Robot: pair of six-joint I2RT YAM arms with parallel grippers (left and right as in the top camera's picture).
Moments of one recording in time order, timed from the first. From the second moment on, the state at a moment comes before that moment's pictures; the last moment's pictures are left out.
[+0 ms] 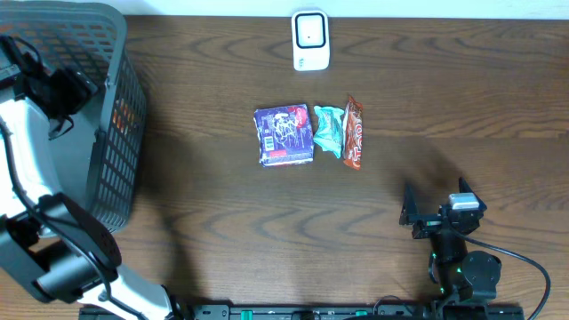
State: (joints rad) left arm 0.50 1.85 1.62 -0.82 0.21 -0.31; right arm -0.02 0.01 0.01 -0.07 -0.10 -0.02
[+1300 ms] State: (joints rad) left arm 0.46 2.13 1.62 -0.78 0.23 -0.18; right arm -0.02 0.01 0.01 -0.07 -0.10 -0.02
